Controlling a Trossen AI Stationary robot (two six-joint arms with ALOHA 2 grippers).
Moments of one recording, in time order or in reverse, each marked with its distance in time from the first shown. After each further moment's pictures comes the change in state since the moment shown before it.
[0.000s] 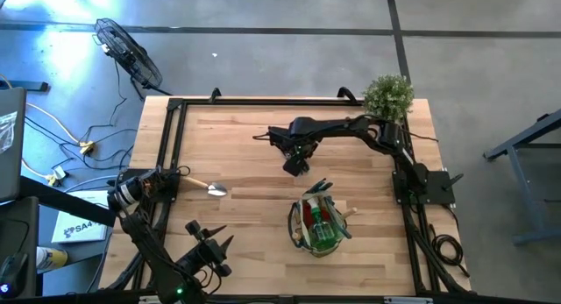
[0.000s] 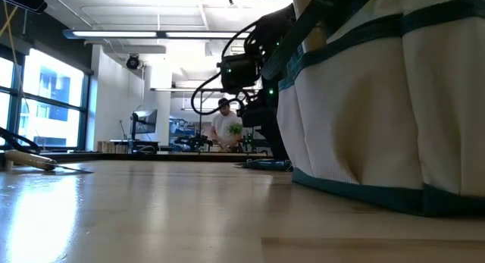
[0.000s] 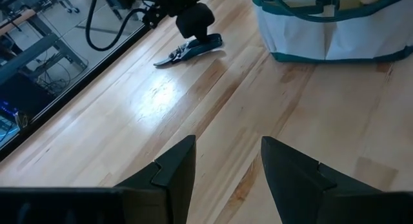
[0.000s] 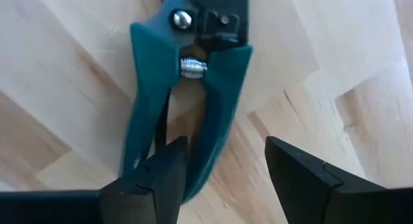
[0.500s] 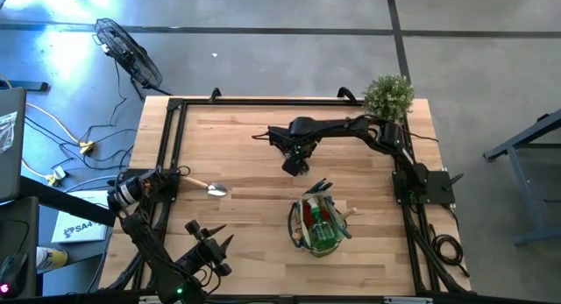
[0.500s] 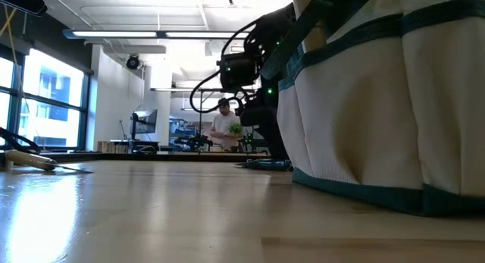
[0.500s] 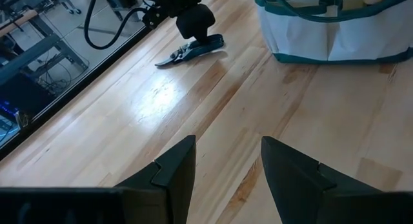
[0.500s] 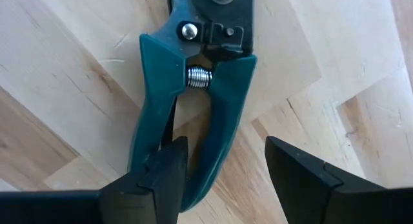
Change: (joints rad) left arm -0.002 0.000 -0.014 -0.001 -0.007 -0.022; right arm -0.001 -0.001 0.000 0.022 0.000 0.000
